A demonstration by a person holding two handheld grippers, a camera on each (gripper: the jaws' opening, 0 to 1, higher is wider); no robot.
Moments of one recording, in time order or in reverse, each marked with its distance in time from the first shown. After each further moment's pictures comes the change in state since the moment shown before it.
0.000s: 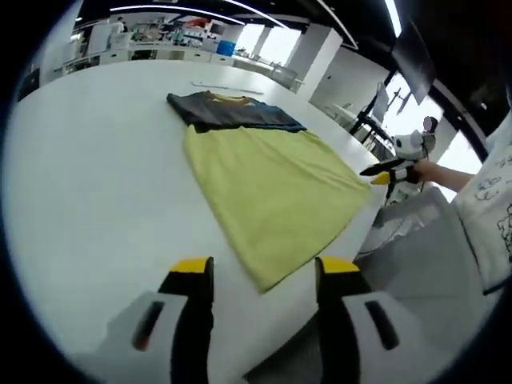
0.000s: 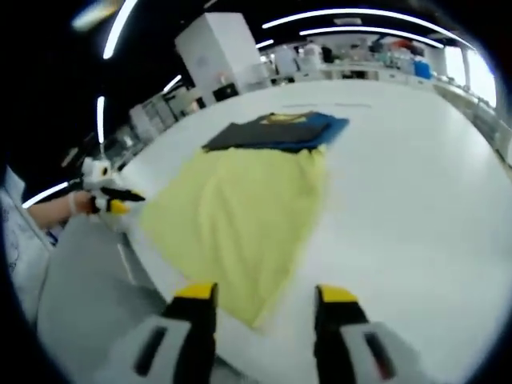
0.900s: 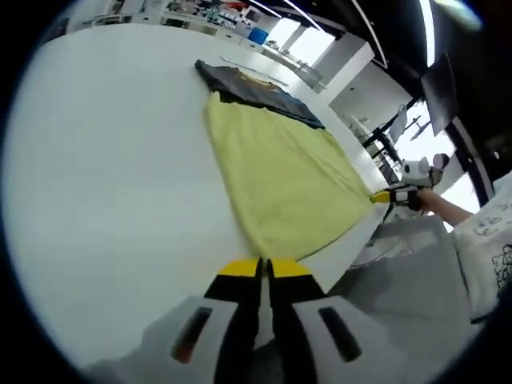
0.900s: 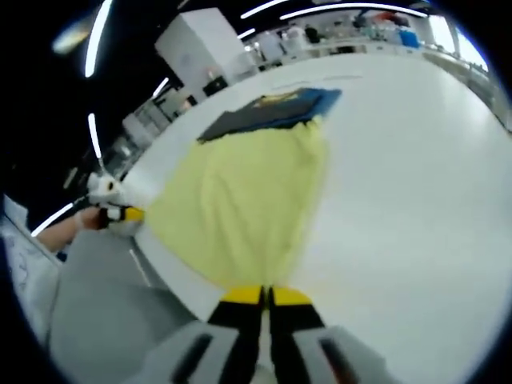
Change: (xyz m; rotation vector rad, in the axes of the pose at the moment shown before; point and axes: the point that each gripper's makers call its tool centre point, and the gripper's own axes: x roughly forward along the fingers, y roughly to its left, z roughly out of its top) left arm 0.004 0.013 -0.020 -0.211 0.019 0.006; right arm -0.002 0.008 -0.012 0.122 0.064 0.049
